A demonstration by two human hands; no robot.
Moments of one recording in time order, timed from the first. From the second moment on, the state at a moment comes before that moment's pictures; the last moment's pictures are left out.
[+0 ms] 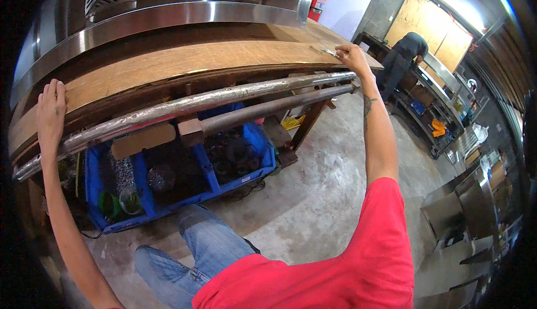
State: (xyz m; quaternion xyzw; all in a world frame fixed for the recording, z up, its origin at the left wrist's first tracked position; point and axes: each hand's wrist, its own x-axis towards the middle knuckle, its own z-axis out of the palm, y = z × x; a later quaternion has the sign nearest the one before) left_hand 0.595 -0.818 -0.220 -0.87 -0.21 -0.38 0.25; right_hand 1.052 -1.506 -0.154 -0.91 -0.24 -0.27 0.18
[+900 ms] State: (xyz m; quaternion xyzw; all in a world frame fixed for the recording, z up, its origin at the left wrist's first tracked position) left_hand 0.591 -0.883 -0.200 -0.84 -0.18 -0.41 0.30; right_hand 0.742 -1.275 -0.308 -0.60 -0.69 -0.26 0.30
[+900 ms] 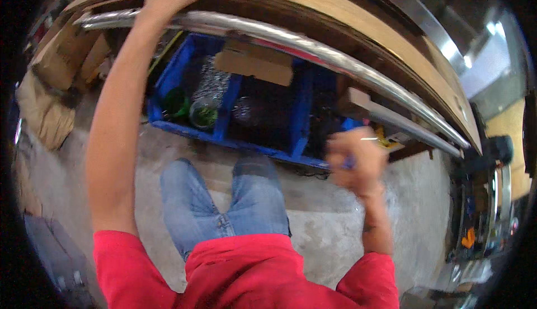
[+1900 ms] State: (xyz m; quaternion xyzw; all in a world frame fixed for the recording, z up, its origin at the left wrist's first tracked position) left_hand 0.618 -0.902 -0.210 -0.80 -0.33 -0.50 0.03; right_hand 0.839 -1.015 -0.670 -0.81 -0.56 0.18 0.00
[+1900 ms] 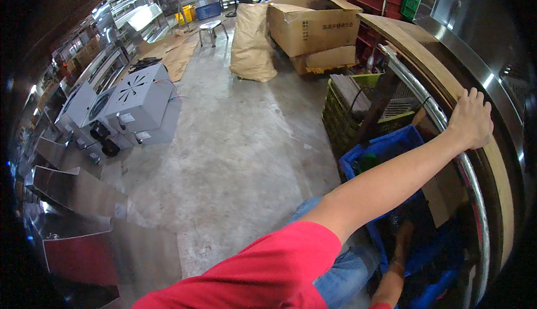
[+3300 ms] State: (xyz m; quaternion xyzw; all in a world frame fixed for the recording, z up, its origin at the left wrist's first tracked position) left_hand 0.595 -0.799 -0.225 -0.84 -0.17 -0.45 0.24; right_hand 1.020 -1.467 -0.147 -0.81 -0.22 -0.44 0.31
